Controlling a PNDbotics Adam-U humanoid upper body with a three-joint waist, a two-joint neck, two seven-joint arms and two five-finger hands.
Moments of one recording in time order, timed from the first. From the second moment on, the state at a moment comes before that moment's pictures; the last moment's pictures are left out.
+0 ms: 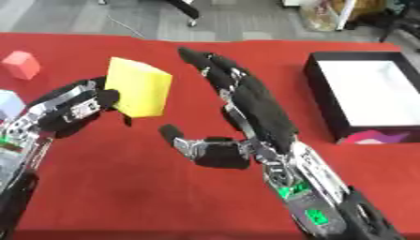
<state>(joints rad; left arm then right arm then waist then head) -0.41 0.28 -0.19 -1.70 0.14 0.13 -0.69 -0.41 -0.28 0.54 -1.98 0.76 -0.06 -0.14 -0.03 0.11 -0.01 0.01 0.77</state>
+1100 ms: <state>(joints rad) -0.43 0.26 -0.21 -1.70 0.15 0.14 -0.72 -0.45 -0.30 0.57 -1.98 0.70 -0.07 -0.10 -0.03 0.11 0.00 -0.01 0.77</state>
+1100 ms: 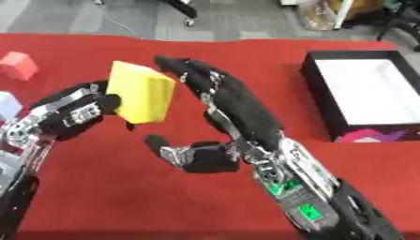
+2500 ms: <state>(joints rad) -0.45 0.24 -0.23 -1.71 0.17 0.14 -0.75 -0.48 -0.30 0.58 -1.98 0.70 -0.07 -0.08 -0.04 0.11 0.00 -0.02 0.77</state>
